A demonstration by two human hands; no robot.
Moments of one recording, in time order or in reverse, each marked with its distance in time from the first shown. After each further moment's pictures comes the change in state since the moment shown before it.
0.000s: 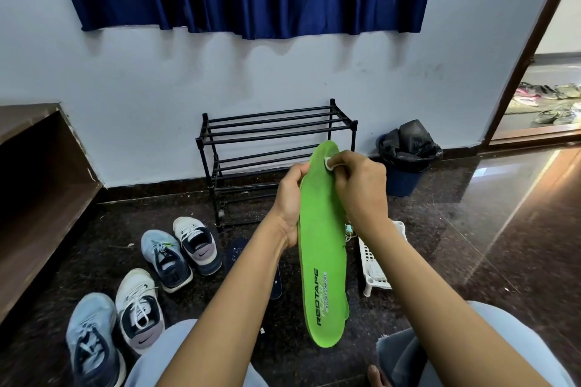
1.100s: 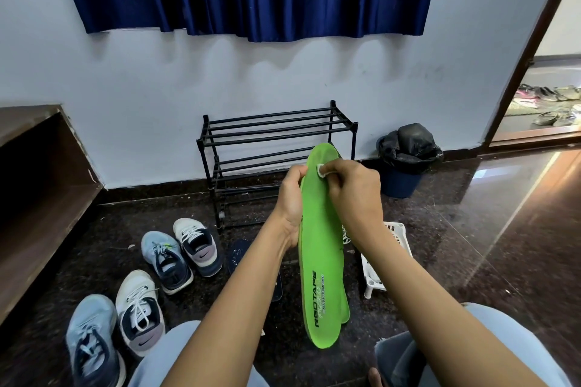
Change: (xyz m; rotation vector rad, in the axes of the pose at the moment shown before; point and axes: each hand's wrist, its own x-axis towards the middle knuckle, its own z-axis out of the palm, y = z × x) left_hand 0.005 -0.002 0.001 -0.034 0.042 0.027; right_hand -0.009 -0.006 0.004 0.019 -0.018 -0.052
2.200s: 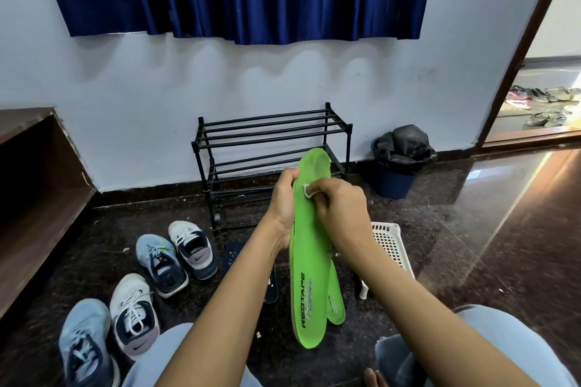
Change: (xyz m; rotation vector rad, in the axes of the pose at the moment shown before) left_hand 0.003 -0.003 -0.001 0.025 0.048 0.003; right_hand -0.020 0.005 0.004 -0.052 -0.121 -0.066
